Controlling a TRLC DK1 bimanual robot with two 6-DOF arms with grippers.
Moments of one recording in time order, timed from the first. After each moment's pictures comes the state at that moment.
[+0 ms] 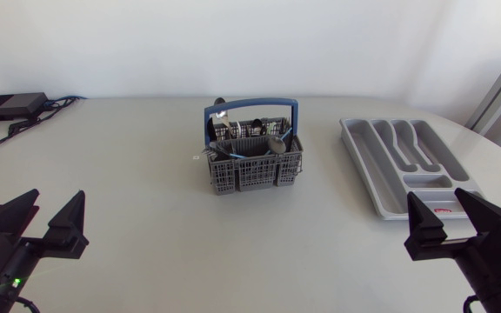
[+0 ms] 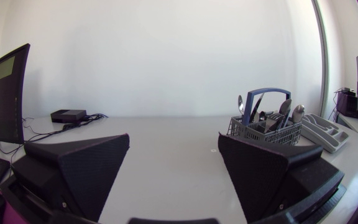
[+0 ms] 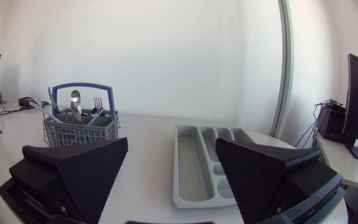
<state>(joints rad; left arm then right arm) 0.02 0.06 0.04 -0.03 0.03 0.03 0.03 0.06 0.03 -0.03 0.01 -0.05</state>
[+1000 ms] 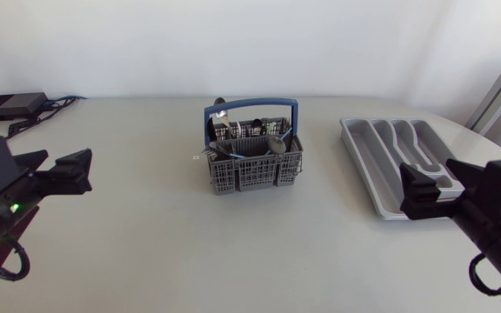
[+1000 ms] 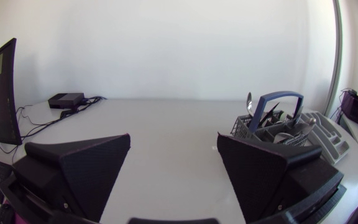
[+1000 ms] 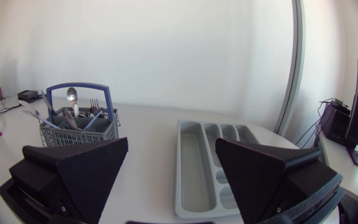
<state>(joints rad) -0.06 0.71 0.41 0.04 -0.07 -0.02 0.08 0.57 0.26 0.12 0.05 -0.05</state>
